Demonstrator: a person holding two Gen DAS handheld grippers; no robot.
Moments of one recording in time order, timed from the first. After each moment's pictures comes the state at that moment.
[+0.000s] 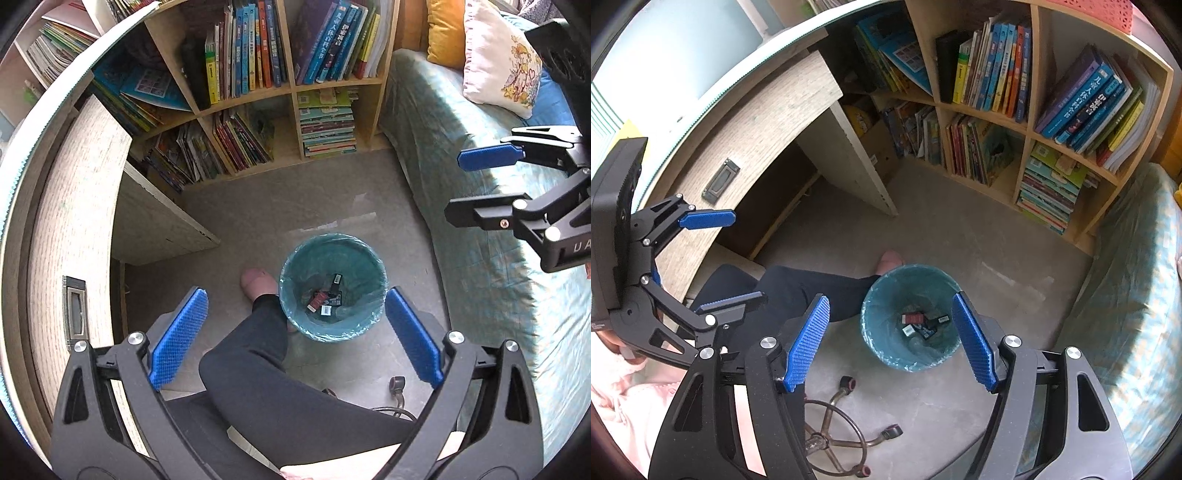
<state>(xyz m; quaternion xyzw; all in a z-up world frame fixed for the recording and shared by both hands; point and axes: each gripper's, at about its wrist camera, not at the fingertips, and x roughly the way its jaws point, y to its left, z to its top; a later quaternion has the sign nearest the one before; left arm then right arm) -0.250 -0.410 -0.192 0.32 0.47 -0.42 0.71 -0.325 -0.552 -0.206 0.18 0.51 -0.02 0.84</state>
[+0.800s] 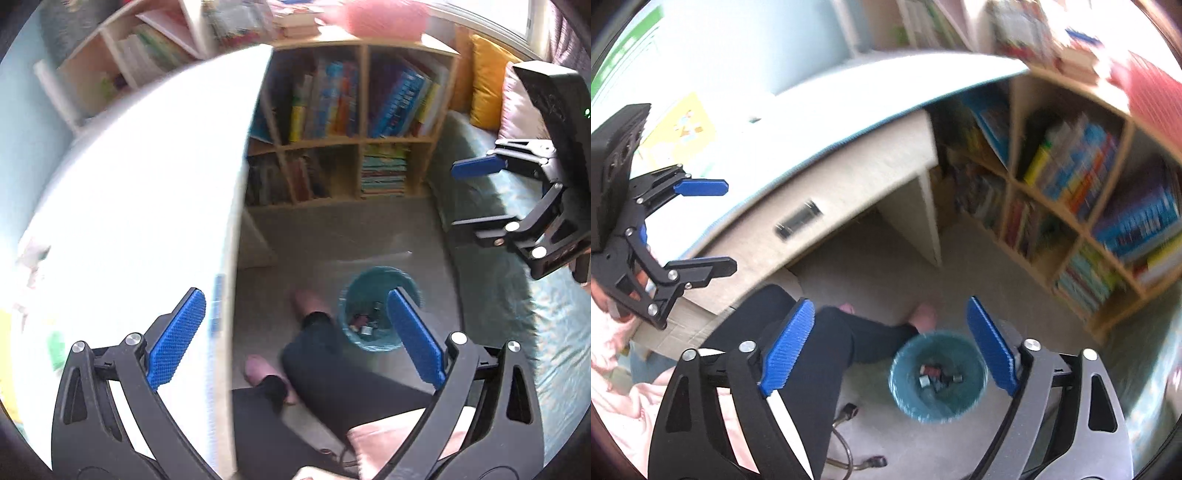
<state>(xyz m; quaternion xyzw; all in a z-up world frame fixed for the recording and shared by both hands) -0.186 -0.313 -0.069 0.28 0.43 -0.36 0.78 -0.244 -0.487 -0.104 0.08 0.44 0.11 0.89</state>
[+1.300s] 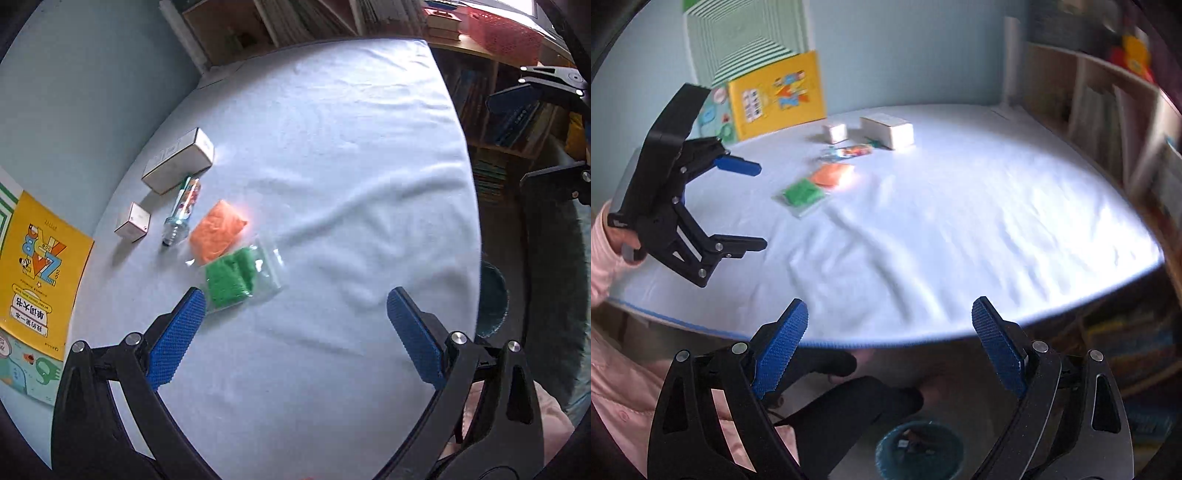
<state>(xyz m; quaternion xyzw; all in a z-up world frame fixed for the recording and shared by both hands) -0.101 -0.167 -0.041 0.27 0.44 -0.19 0.83 -0.114 -0.346 -0.028 -0.10 0.39 0.29 0.87</state>
